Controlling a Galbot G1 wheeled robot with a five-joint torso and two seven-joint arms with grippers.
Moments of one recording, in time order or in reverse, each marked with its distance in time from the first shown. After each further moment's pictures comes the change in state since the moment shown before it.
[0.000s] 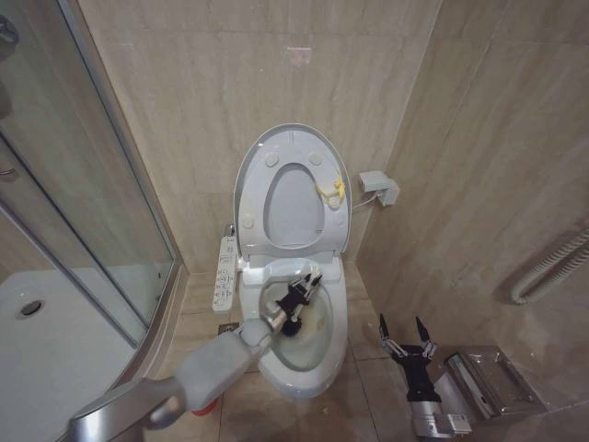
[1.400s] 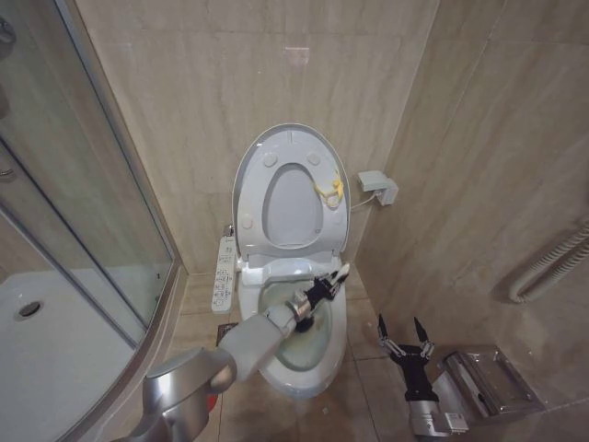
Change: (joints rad) left arm -0.126 -0.340 0.048 0.452 -0.028 -0.068 0.203; right arm 0.013 0.009 -0.002 -0.020 -0.002 0.001 -0.001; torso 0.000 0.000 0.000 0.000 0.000
